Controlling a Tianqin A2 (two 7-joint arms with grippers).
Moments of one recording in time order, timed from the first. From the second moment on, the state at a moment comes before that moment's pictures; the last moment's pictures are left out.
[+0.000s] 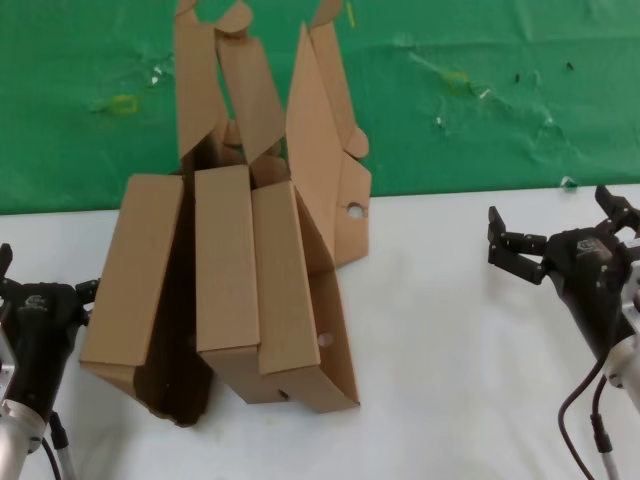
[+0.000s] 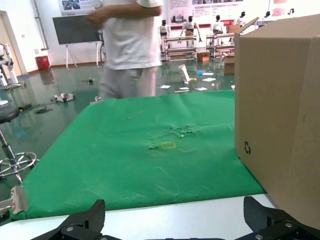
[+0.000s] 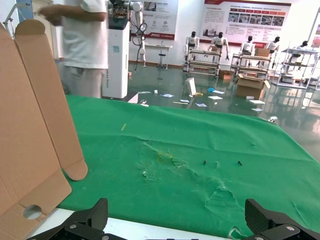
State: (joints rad) left arm 0.00 -0.30 1.60 -1.60 -1.80 0.00 0.00; right arm 0.03 0.31 -1.61 1.61 1.77 -0.04 0.01
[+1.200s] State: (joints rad) left arm 0.00 -0.30 1.60 -1.60 -1.80 0.00 0.00; right arm 0.03 0.31 -1.61 1.61 1.77 -0.04 0.01
